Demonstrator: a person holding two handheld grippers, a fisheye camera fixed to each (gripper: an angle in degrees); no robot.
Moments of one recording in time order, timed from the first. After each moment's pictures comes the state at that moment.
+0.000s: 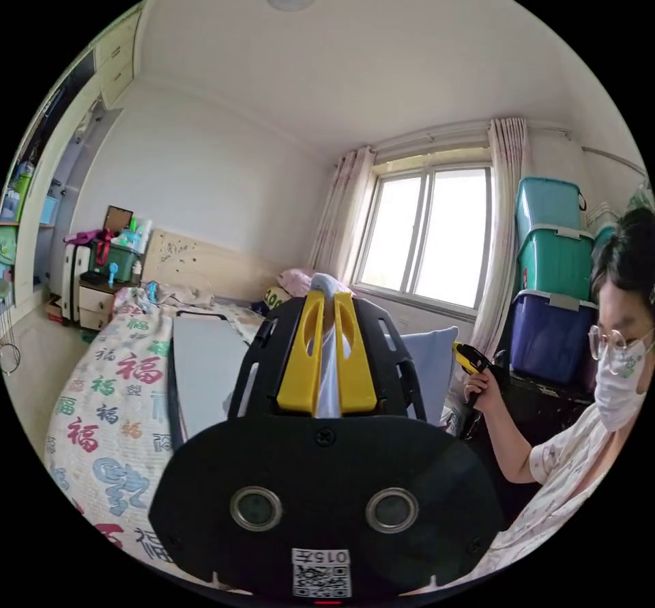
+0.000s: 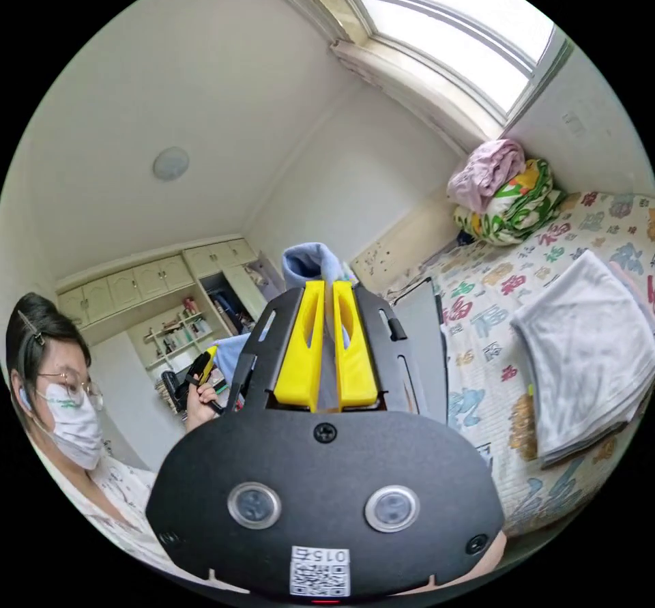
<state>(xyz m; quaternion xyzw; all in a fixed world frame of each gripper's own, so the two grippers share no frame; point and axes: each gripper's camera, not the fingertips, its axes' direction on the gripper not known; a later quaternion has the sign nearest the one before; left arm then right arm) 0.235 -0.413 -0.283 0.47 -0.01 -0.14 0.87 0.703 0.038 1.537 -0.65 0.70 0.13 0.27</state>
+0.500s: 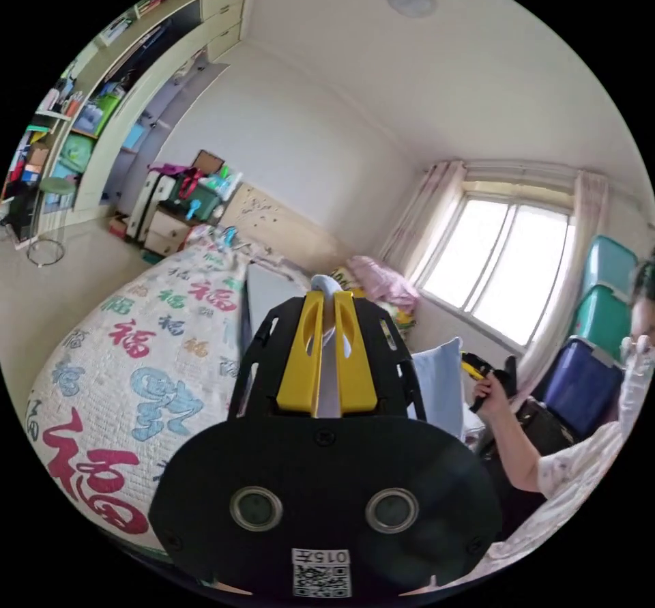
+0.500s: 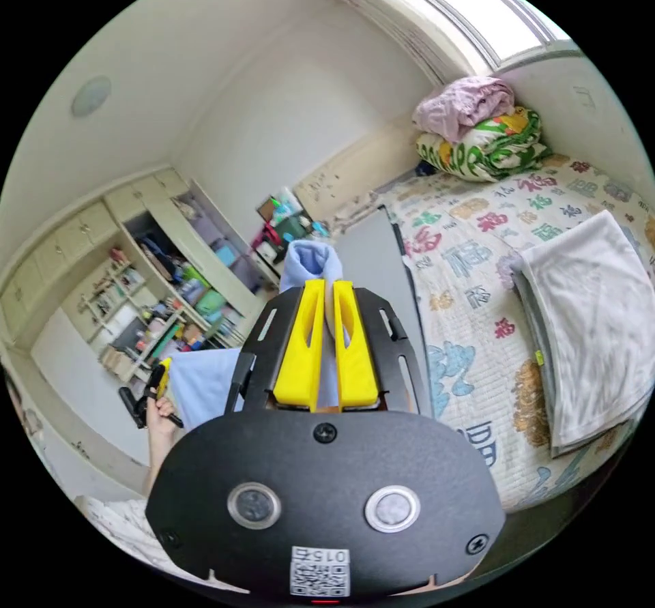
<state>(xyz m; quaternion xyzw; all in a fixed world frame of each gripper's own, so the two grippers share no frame) 0.116 -0.149 -0.172 0.39 -0.06 -0.34 0.85 0.667 0.002 1.102 -0.68 0.72 0.12 -0.02</state>
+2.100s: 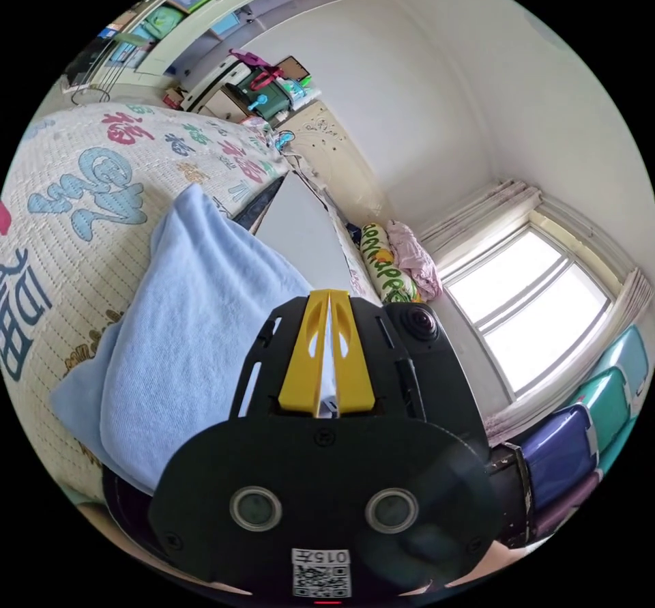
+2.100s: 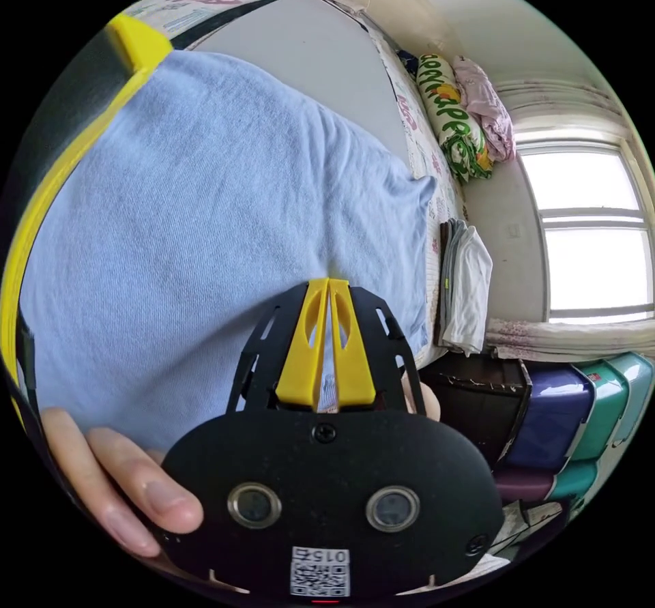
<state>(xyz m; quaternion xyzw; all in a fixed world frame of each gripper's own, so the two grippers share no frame) 0.257 0.043 0.169 0.33 0.05 -0.51 0.79 0.394 -0.043 0.248 -0.75 0.31 -0.04 -0.59</state>
